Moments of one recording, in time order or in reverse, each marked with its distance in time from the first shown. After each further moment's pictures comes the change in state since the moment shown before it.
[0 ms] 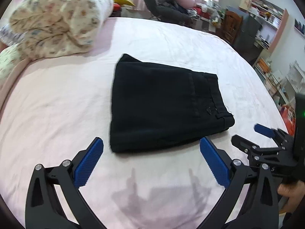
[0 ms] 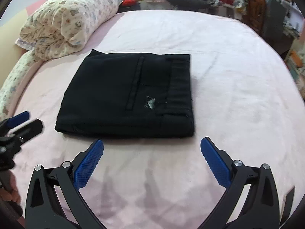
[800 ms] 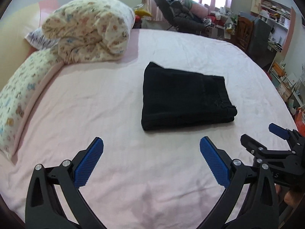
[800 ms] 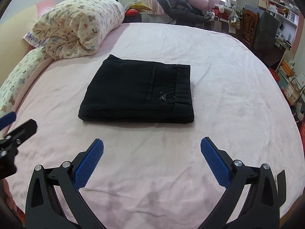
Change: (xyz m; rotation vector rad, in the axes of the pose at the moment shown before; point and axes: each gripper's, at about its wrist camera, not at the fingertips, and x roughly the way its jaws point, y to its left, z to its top) left arm -0.092 -0.003 -0.047 -0.017 -0.055 0.167; right arm -0.073 0.042 -0.038 -0.041 -0.081 -0.027
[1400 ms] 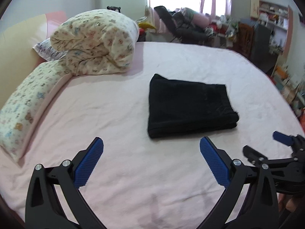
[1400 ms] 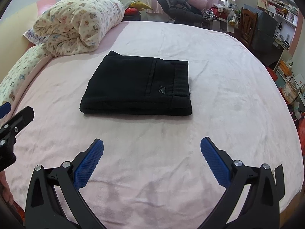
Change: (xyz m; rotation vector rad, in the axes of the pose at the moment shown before) left arm -0.022 -0.005 -0.011 0.019 -0.123 0.044; right arm -0.007 0.006 -0.011 0.001 0.009 -0.016
